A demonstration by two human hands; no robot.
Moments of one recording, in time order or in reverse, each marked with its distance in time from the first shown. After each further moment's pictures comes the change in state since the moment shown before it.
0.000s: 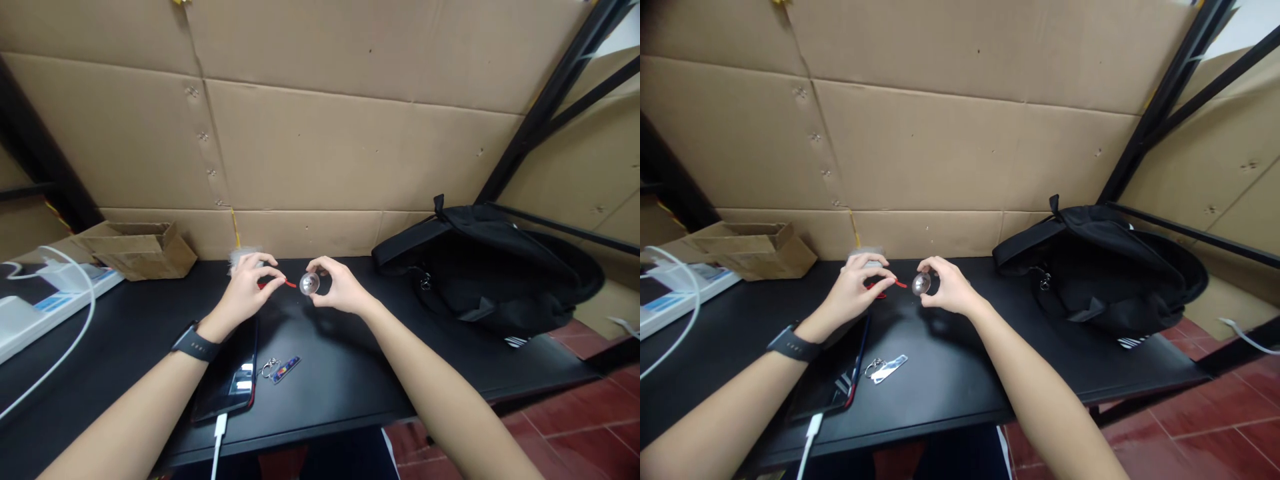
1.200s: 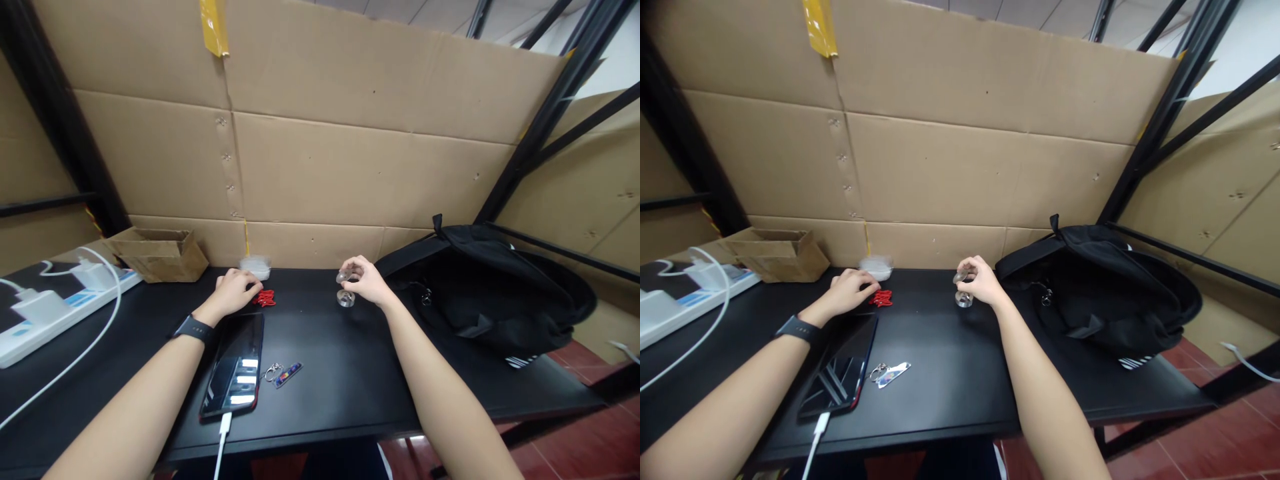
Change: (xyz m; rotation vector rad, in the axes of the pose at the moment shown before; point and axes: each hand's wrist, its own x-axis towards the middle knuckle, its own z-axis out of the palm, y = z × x) left_hand -0.004 -0.073 -0.007 0.284 -0.305 -0.271; right_hand -0.002 0.052 -0.050 0.213 0.139 0.262
